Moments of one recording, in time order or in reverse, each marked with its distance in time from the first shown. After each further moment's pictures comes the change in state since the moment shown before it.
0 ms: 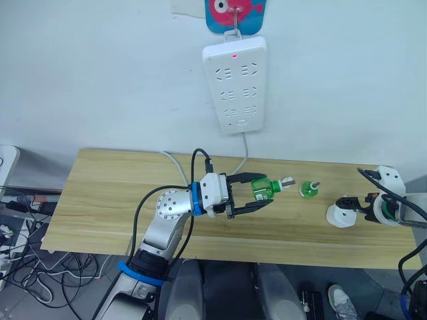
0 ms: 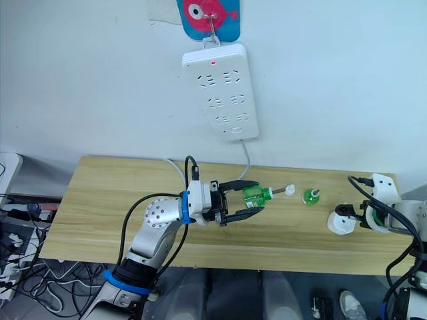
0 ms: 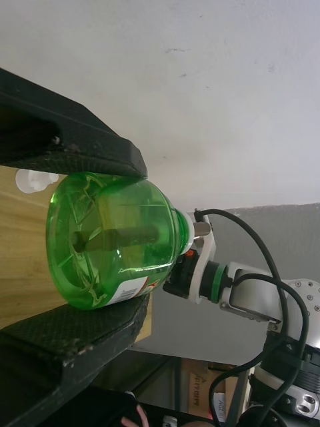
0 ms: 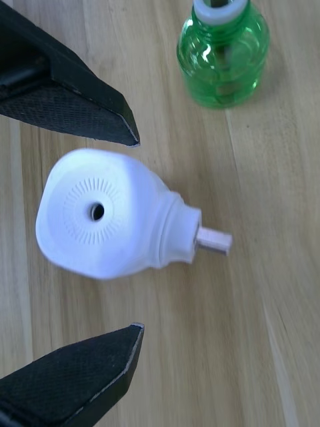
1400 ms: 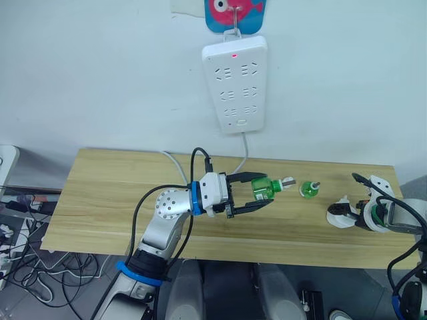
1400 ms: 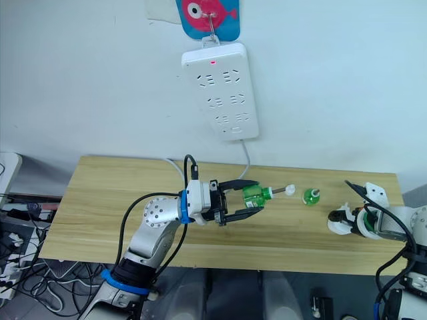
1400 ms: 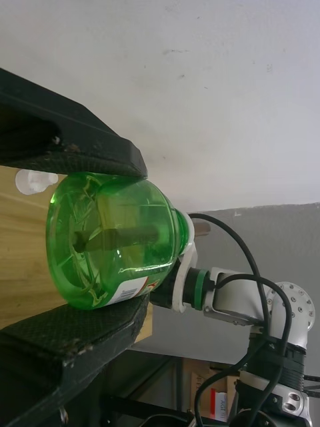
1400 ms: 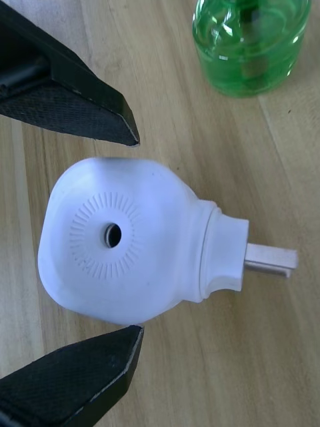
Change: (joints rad) left arm 0.000 0.013 0.000 -0.028 0.000 0.021 0.004; right arm 0.005 0.062 -0.044 0.116 0.174 0.000 -0.220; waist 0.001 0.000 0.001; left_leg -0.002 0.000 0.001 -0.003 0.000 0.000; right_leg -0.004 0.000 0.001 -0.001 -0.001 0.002
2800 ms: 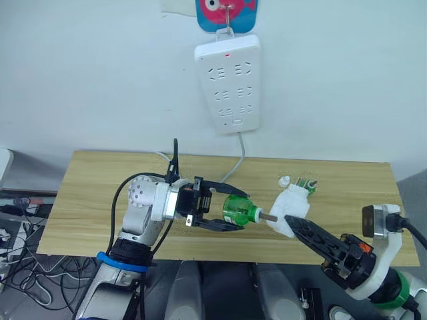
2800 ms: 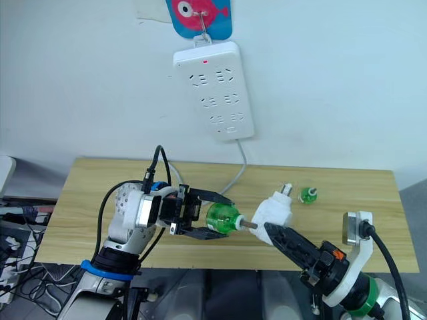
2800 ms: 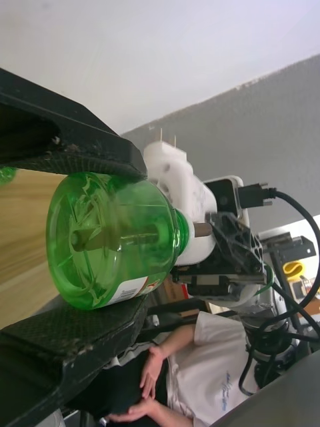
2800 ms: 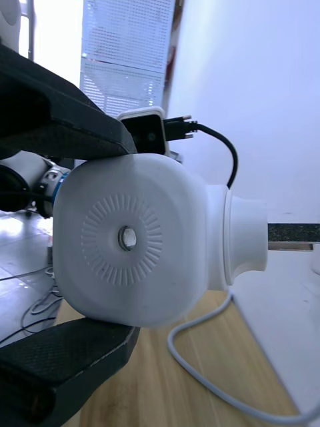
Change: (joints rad) left arm -0.069 0.119 0.111 0.044 -0.337 -0.165 -0.527; right arm 0.962 -0.053 0.192 -1.088 0.973 -1.010 0.298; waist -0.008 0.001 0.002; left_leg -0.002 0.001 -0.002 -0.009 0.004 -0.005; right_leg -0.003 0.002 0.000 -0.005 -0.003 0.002
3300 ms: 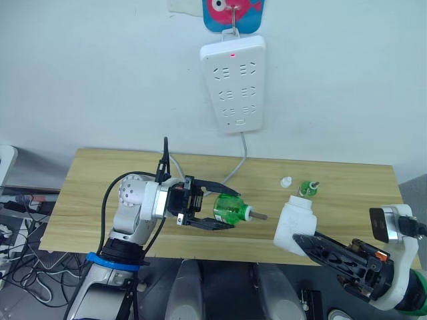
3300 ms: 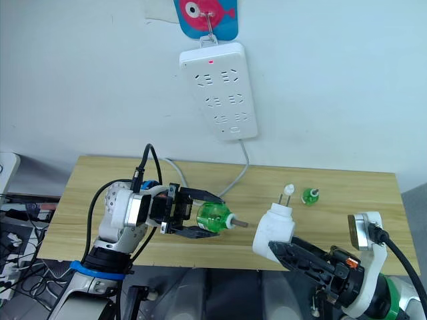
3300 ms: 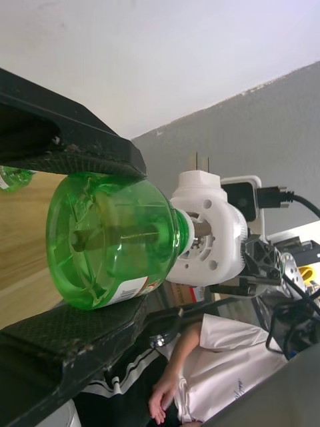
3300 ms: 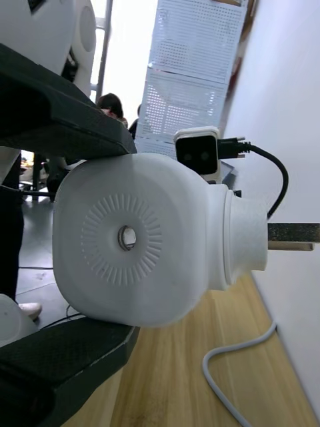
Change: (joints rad) left arm 0.010 0.045 -0.005 0.003 -0.029 -0.015 -0.023; right arm 0.131 -0.290 -0.106 0.051 0.001 -0.047 0.300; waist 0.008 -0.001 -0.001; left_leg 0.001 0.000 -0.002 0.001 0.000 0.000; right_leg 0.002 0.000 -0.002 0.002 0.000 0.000
